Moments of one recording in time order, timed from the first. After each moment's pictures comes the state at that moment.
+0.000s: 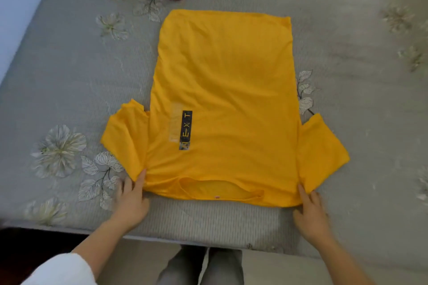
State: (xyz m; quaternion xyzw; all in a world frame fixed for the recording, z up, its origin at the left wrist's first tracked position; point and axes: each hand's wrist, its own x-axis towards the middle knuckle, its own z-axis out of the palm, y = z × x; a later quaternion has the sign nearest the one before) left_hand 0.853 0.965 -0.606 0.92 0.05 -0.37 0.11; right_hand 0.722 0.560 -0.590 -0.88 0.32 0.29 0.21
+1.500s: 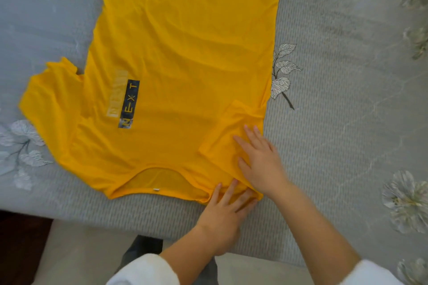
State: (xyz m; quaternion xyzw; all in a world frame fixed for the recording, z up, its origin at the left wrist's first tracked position) left_hand 0.752 0.656 -0.615 0.80 -0.43 -0.41 0.07; right_hand 0.816 0.505 -0.600 -0.95 0.01 0.25 0.21
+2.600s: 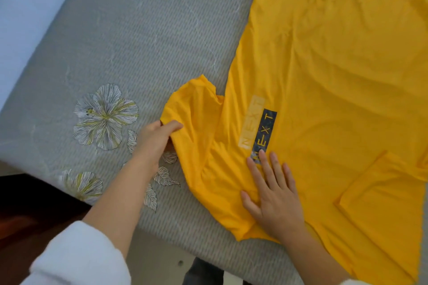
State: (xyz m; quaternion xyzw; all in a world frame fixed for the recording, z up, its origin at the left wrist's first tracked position) left_hand 0.978 1.010 -0.622 0.67 0.41 -0.18 0.59; right_hand 0.861 0.752 -0.661 -0.98 -0.11 0.14 0.08
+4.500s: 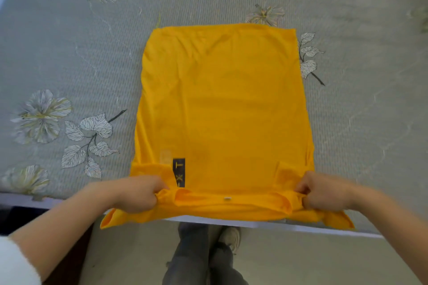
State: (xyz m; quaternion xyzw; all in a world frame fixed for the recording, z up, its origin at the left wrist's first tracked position) left_hand 0.830 0.920 -0.560 0.76 -0.22 -0.61 0.06; right_hand 0.729 0.555 -0.544 -0.82 0.05 0.52 0.23
